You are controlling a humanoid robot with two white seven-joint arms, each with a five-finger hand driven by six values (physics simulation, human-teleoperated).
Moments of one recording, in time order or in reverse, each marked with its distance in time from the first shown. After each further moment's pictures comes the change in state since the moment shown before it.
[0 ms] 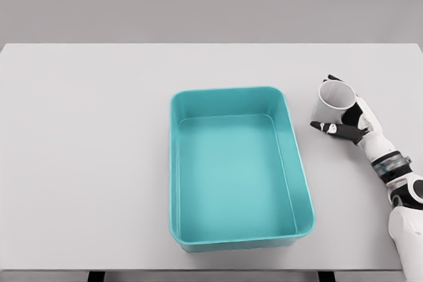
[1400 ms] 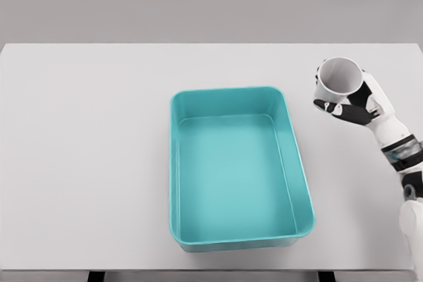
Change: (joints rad) left arm 0.000 0.000 0.000 0.000 0.000 0.000 0.000; right arm 0.051 -0.034 -0.007 -0.304 0.004 -0.001 0.004
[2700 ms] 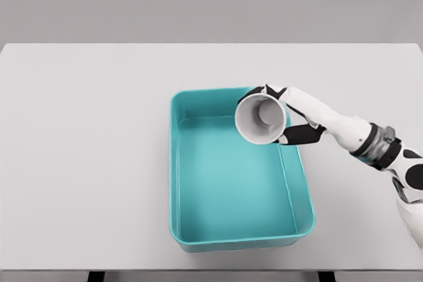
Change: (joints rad) left arm 0.000 0.000 0.000 0.000 0.000 0.000 0.000; right arm -0.020 -0.174 0.303 -0.406 0.298 -0.102 -0.001
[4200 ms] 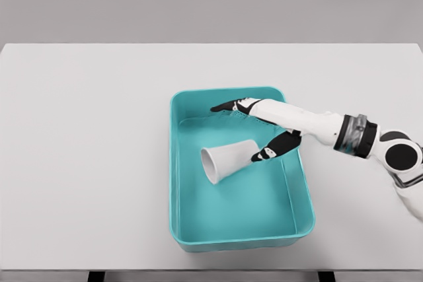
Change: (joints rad) left arm 0.000 0.000 0.000 0.000 0.000 0.000 0.000; right arm -0.173 -0.145 0.257 -0.001 0.026 0.142 -0.003
